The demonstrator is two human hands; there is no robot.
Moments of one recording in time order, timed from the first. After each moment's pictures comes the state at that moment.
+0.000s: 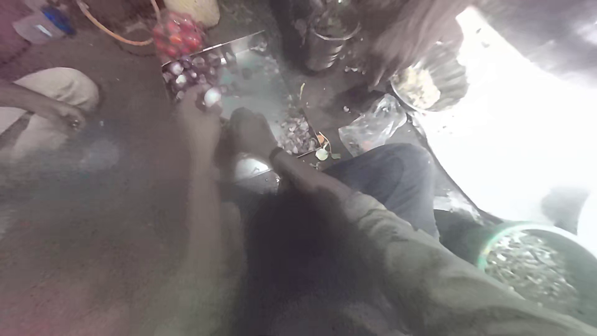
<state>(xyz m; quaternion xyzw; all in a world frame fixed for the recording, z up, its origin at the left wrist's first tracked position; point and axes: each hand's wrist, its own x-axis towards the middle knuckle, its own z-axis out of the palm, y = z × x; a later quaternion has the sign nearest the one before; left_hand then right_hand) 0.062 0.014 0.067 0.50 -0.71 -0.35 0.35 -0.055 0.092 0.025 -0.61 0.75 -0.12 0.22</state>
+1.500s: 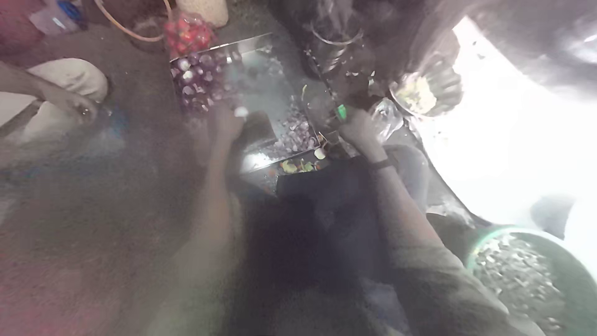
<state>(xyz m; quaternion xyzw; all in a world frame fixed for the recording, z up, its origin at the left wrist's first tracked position) 0.040 0.013 0.034 0.51 -0.80 -0.29 0.12 -0.235 0.212 0.036 -0.36 0.89 -0.18 0.21</state>
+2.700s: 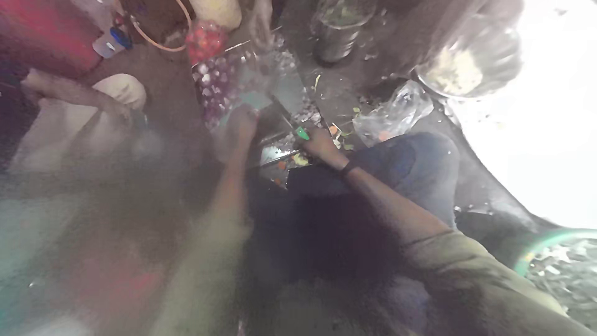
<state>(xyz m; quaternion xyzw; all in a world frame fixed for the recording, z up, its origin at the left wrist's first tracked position) 0.023 0.028 0.003 0.56 -0.79 -0.22 0.08 -0.152 0.198 -0.020 -0.45 0.76 -0.26 0.39</state>
